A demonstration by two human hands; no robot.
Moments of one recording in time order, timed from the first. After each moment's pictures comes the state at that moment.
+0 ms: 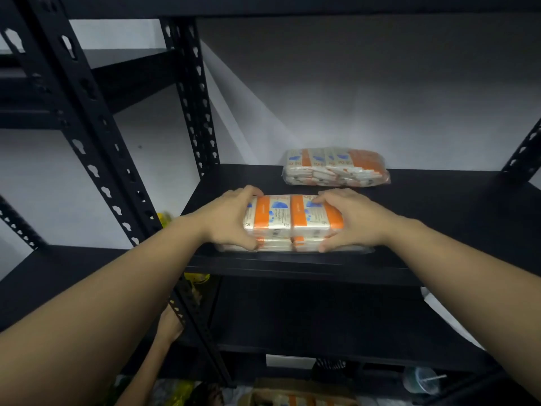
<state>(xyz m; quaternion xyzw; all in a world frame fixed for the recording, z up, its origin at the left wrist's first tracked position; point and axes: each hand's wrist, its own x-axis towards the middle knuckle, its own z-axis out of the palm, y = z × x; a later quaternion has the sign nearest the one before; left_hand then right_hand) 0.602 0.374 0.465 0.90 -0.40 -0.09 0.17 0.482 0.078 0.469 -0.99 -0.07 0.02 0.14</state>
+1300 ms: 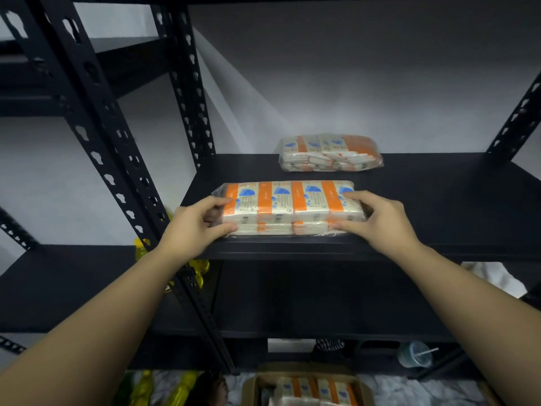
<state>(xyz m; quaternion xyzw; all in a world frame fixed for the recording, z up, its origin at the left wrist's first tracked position) 0.565 0.444 0.421 0.88 -0.26 0.02 0.39 0.415 0.089 0.424 -0.91 0.13 -0.18 0.36</state>
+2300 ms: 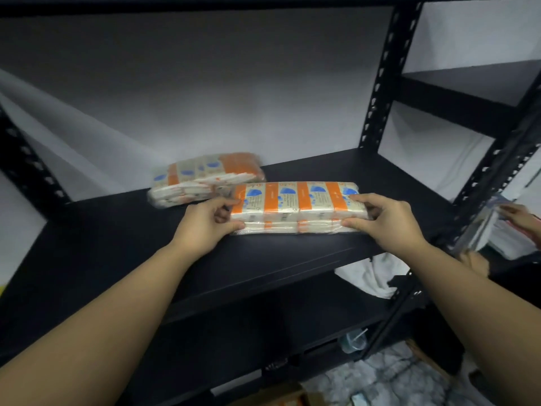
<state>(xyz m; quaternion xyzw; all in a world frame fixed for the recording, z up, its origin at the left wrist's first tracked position) 0.577 0.158 0.420 0.81 -0.40 -0.06 0.41 0.307 -0.120 0.422 -0.86 0.28 -0.25 0.35</state>
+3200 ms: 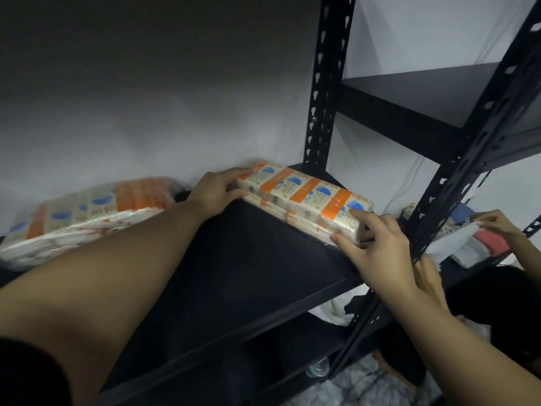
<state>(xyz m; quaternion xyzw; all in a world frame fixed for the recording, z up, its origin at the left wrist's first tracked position) 0.618 -0.115 0.429 0.79 -0.52 -0.07 0.32 0.271 -0.226 0.395 -0.82 0.38 -0.35 0.24</state>
